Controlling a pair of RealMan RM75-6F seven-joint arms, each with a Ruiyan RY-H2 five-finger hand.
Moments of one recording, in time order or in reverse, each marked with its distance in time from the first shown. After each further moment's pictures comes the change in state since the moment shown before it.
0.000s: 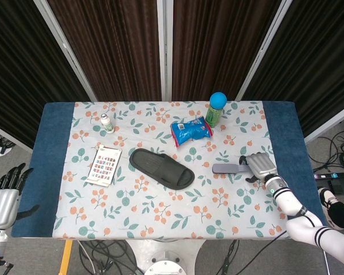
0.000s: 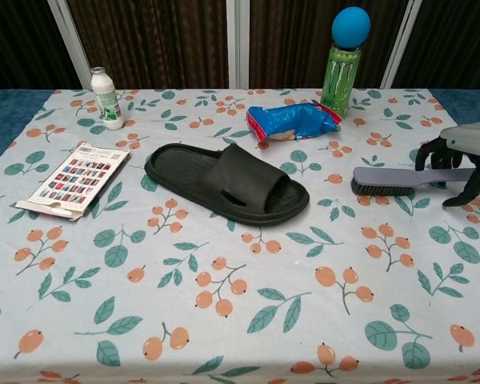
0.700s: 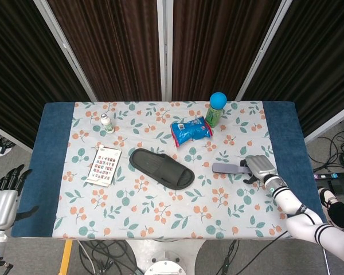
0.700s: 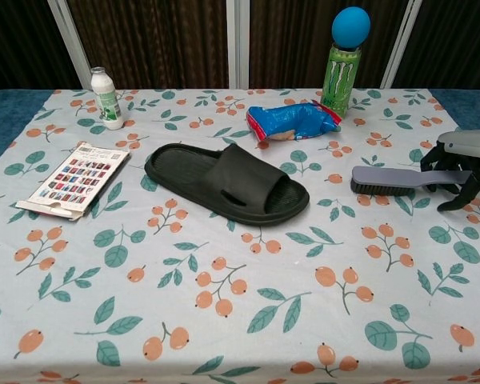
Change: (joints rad) left arm 0.006 -0.011 -0.001 0.014 -0.012 -0.006 -0.025; right arm 0.030 0.008 -0.014 -0.004 0.011 -0.061 0.118
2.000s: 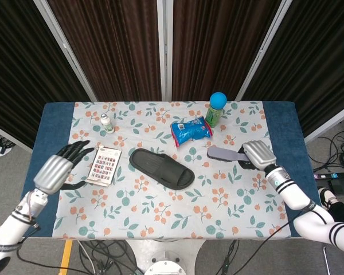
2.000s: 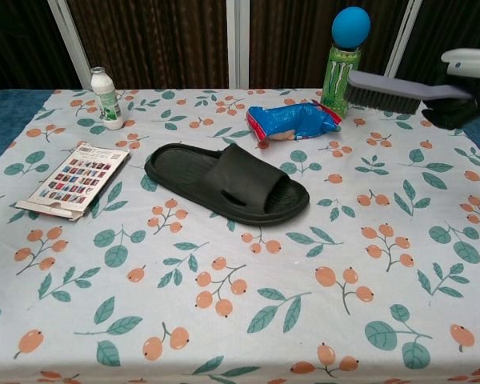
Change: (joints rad) left arm -0.389 0.000 -0.075 0.071 0.215 -0.306 -0.263; right arm 0.023 0.204 0.046 -0.254 -0.116 0.203 0.171
